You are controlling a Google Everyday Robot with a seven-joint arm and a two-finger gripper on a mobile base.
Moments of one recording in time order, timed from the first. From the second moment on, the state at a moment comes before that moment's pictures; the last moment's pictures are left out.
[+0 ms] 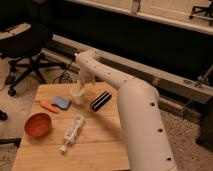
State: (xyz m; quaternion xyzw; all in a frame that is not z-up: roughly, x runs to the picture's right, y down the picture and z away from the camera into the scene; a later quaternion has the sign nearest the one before) arm -0.137 -0.007 0.943 -0.06 -0.31 -0.83 0.46
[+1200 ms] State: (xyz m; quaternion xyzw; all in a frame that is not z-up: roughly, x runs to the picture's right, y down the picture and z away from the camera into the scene) arm -0.288 -0.079 0.751 0.15 -0.26 -0.93 0.20
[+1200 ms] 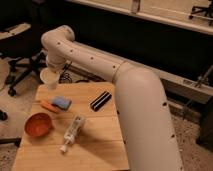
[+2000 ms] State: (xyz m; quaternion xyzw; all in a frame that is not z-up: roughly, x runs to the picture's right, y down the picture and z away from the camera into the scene) arm -0.328 0.018 0.741 0.16 -0.29 -0.94 0.00
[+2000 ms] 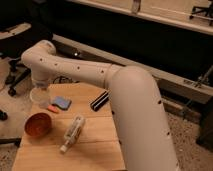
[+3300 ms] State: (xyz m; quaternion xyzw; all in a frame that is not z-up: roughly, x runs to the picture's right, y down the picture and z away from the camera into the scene) arm -0.379 0.116 0.779 0.15 -0.35 -0.92 -0.12
